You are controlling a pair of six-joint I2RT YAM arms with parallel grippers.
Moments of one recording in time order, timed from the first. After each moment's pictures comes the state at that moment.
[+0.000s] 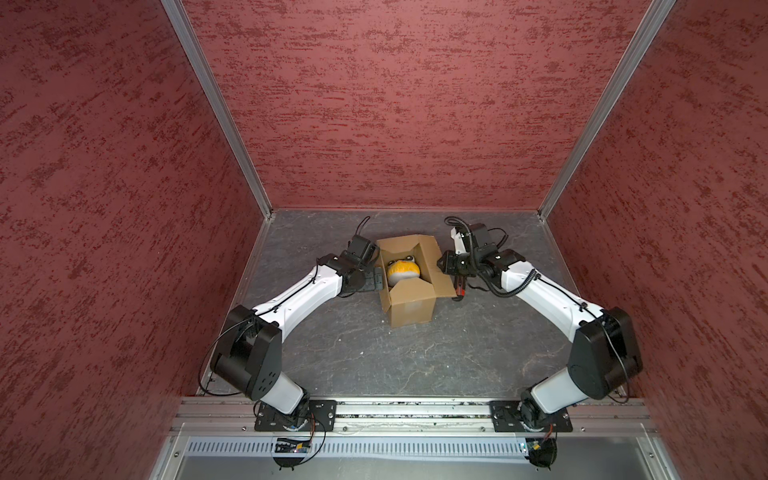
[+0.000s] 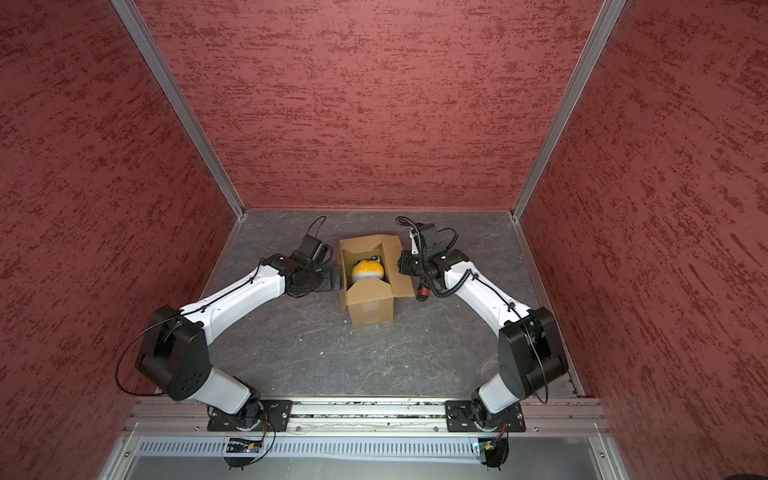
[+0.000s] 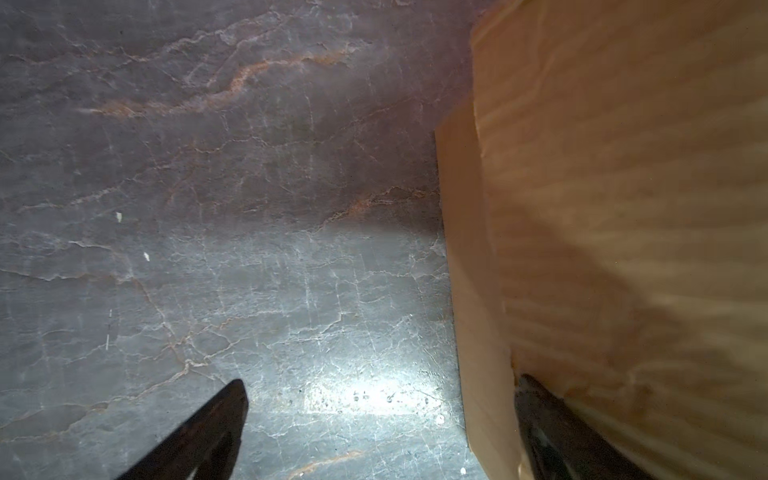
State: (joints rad) left arm -0.49 1.55 1.14 -0.71 -0.12 -0.57; right arm 0.44 1.56 1.20 -0.48 -0.16 0.51
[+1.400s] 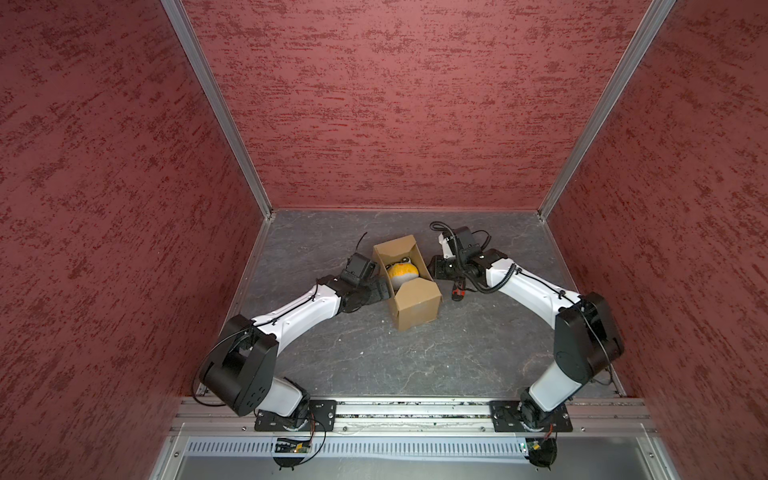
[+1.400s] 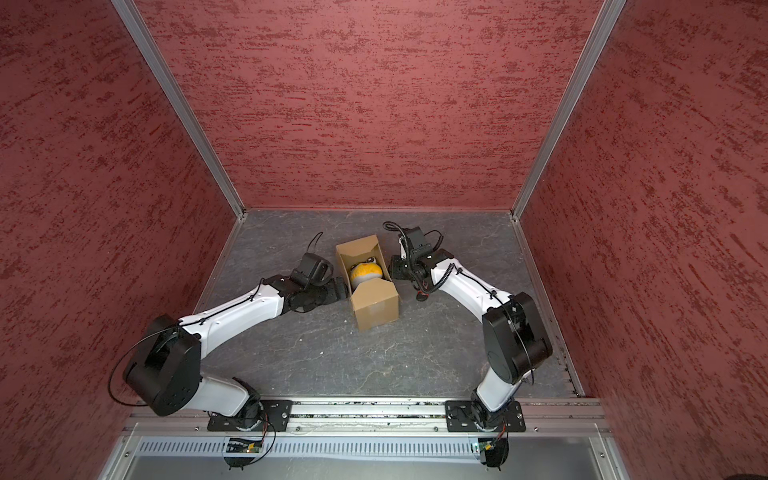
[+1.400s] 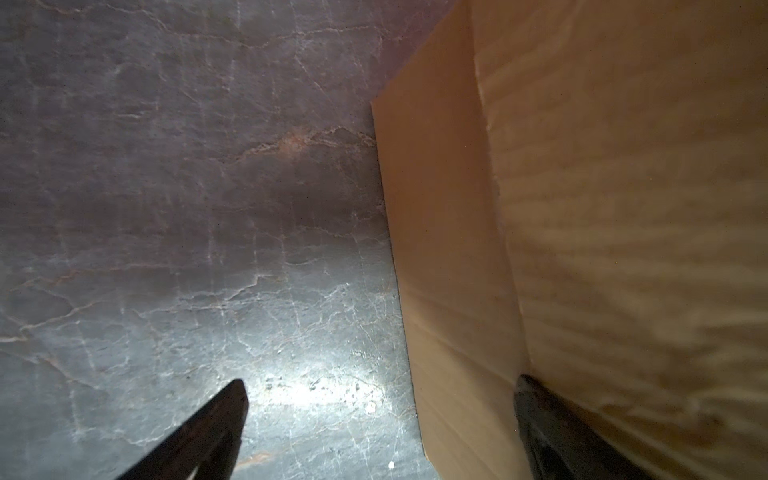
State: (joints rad) left arm -0.55 1.44 0.91 -0.47 -0.01 -0.79; right arm 0.50 1.67 1.24 -0.47 -0.15 0.52
